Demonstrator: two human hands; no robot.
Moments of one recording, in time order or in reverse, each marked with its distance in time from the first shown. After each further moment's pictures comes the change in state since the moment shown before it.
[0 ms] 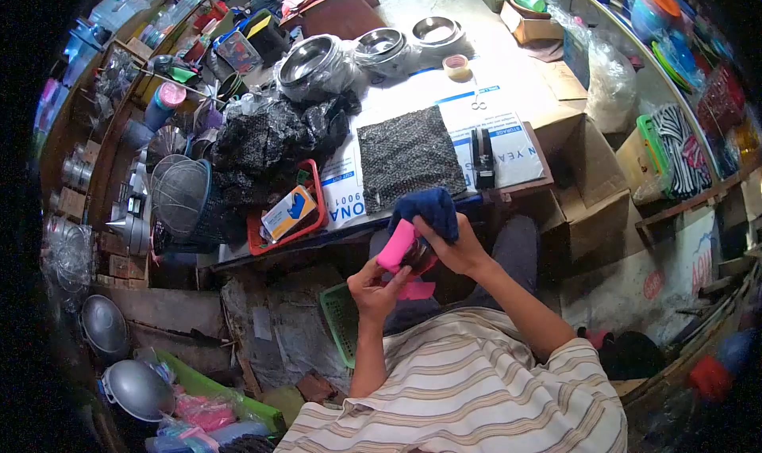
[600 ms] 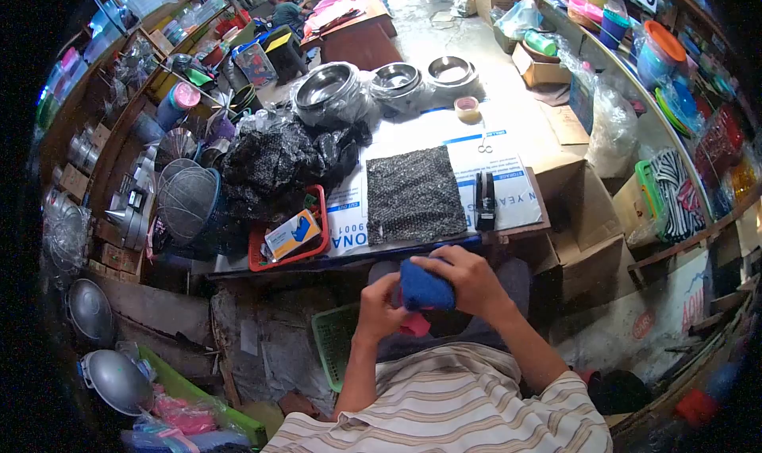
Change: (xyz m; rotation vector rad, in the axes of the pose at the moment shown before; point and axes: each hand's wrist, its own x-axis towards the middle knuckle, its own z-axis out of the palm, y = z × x) left_hand 0.033 0.012 0.001 0.111 -0.212 0.082; right_hand 0.000 -0.058 -0.033 -0.701 -0.203 -0.441
